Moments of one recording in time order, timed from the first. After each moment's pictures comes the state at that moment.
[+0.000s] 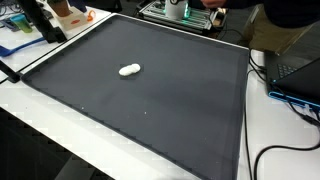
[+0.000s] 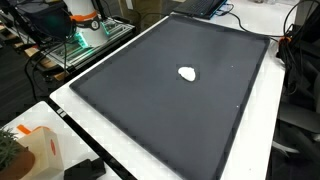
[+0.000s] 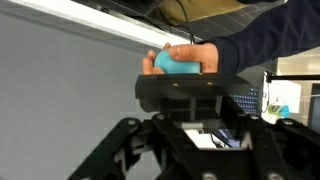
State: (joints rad) arm 0.12 -0.22 0.02 -2.15 0.55 1.57 -0.22
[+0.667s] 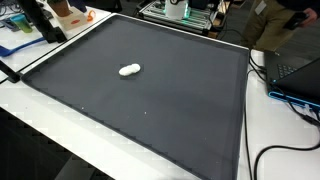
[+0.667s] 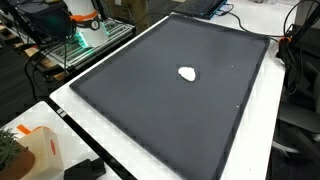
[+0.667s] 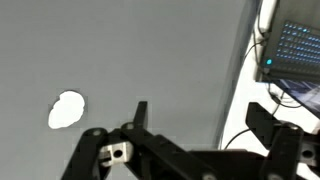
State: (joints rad) arm 0.09 -0.22 0.05 -2.19 0.37 1.92 -0.23
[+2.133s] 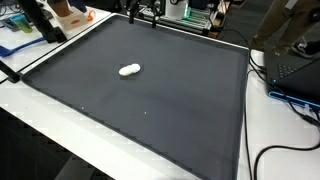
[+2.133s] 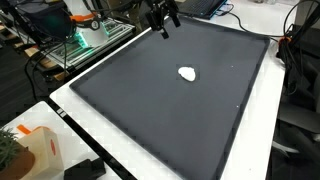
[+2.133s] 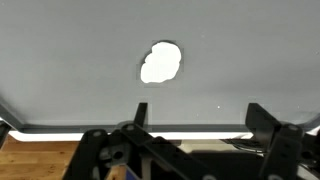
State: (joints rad) arm 0.22 -0.12 -0.05 -2.77 0.31 3.23 -0.23
